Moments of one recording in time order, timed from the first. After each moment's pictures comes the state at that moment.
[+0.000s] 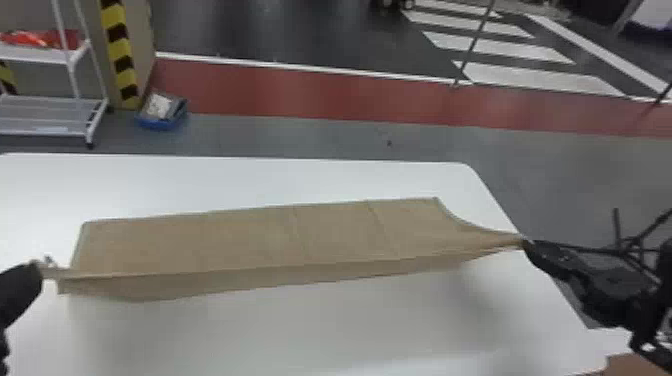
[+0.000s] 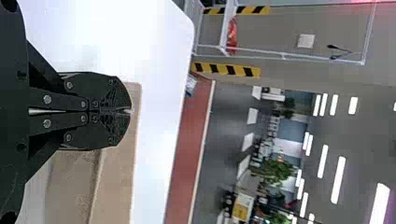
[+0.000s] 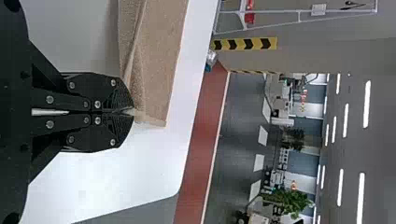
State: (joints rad) left arm 0.60 0.09 0.15 -2.46 0.33 0.66 0.10; right arm 0.24 -0.26 -0.75 -1.81 -0.03 0.35 0.97
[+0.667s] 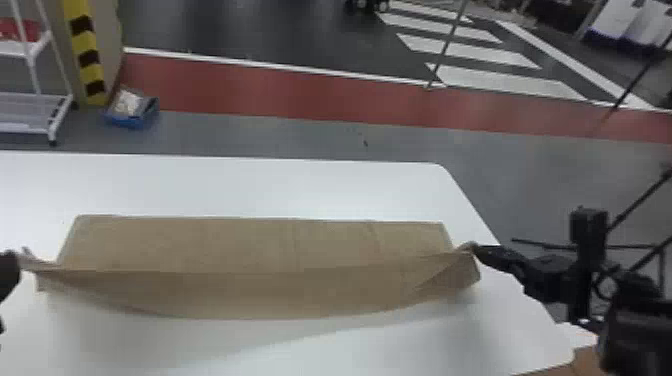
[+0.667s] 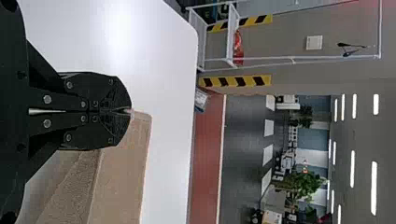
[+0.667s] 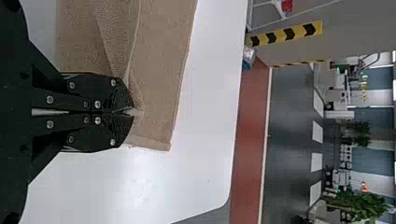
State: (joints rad) left arm 0.45 0.09 0.04 -2.43 0.18 0.77 0.18; right arm 0.06 -0.30 -0.61 -1.76 0.18 0.69 0.96
